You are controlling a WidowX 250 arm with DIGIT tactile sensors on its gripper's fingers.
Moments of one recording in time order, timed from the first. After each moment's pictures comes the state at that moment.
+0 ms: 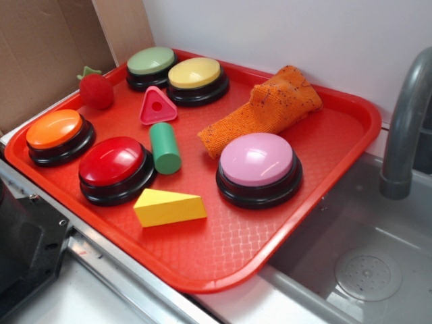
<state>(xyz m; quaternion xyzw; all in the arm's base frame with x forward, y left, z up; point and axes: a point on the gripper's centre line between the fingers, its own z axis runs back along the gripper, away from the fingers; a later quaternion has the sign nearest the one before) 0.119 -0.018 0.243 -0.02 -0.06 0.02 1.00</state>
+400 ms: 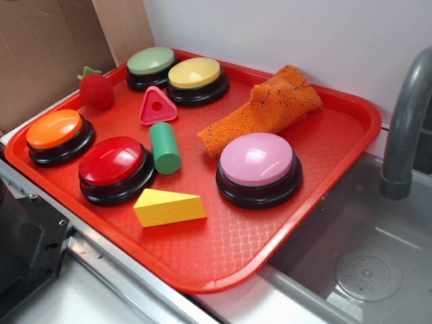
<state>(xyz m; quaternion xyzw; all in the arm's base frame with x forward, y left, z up) 0.117 -0.017 0.238 -0.02 -0.05 0.02 1.00</state>
